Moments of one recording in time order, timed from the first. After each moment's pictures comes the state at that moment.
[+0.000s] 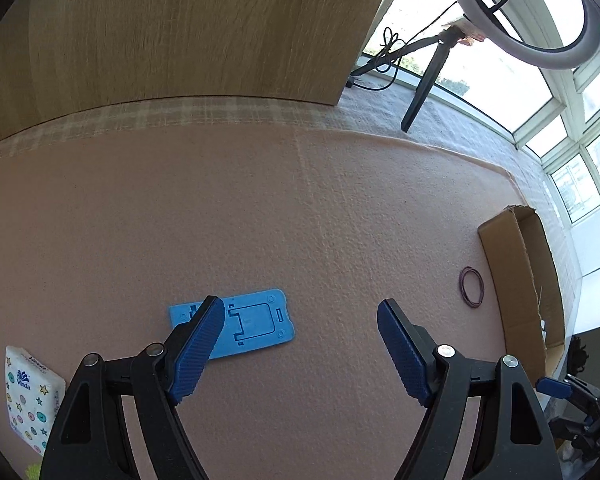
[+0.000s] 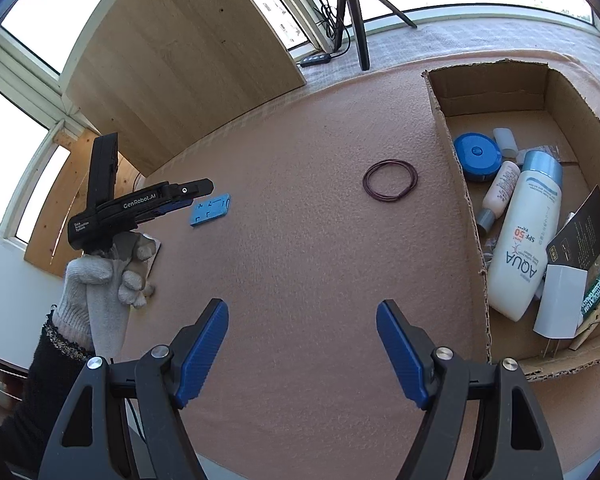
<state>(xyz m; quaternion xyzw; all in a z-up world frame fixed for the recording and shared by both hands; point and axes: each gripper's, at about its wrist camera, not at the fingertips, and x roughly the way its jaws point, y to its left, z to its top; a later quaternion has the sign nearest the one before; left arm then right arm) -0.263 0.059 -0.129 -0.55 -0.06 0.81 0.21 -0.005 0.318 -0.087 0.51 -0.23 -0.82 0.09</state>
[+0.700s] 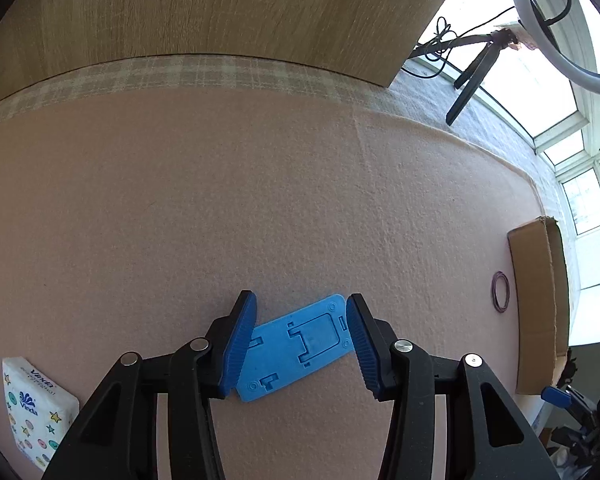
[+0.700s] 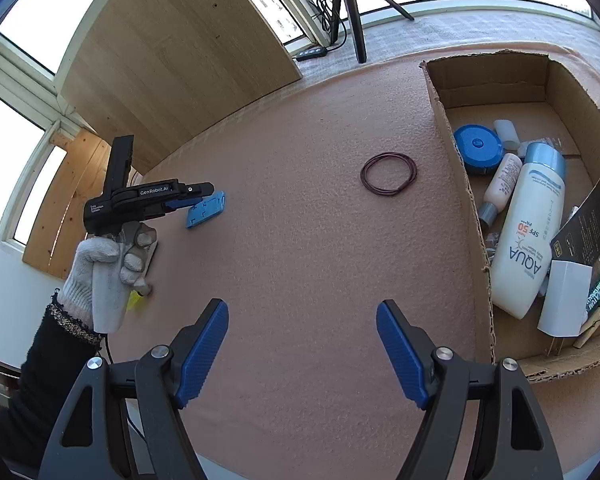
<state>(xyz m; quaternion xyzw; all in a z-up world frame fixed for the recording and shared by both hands) -0.284 0.031 -0.159 -0.60 -0.08 0.78 0.19 -0.012 0.321 -0.091 0.52 -0.24 -0.82 0.09</state>
